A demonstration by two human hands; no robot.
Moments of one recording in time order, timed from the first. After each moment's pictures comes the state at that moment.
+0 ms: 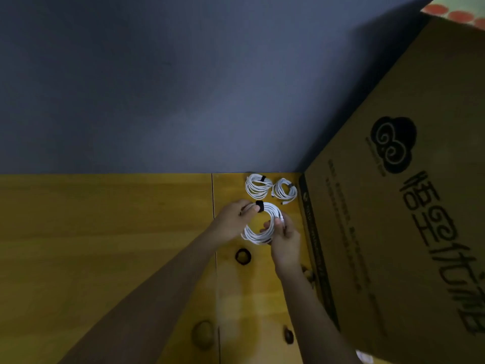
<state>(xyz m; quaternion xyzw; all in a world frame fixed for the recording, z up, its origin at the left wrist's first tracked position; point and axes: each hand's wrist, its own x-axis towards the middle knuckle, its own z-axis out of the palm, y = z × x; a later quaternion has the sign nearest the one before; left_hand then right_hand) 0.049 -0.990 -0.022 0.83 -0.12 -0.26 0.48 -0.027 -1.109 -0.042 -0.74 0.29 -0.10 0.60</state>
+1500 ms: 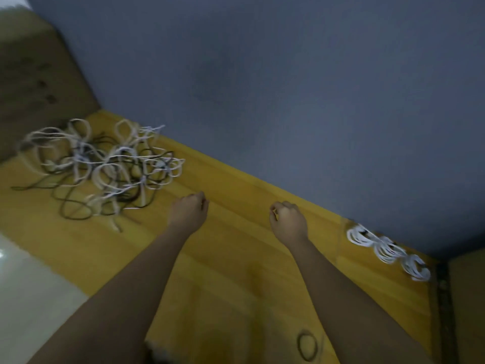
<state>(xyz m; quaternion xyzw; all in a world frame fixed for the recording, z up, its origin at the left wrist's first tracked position) -0.057 -0.592 0.006 0.97 0.17 -0.01 0.15 0.023 -0.826 -0.003 -0.97 -0.21 0.02 0.13</state>
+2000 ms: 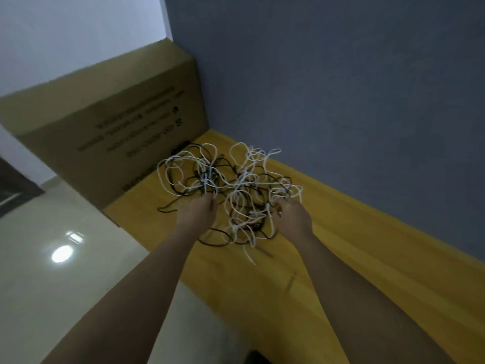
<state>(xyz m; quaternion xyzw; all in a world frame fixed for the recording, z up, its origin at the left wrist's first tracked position) -0.154 -0.223 0.022 0.96 0.26 -0.03 0.14 -0.033 -0.422 -0.001 -0.95 -0.28 0.05 0.16</state>
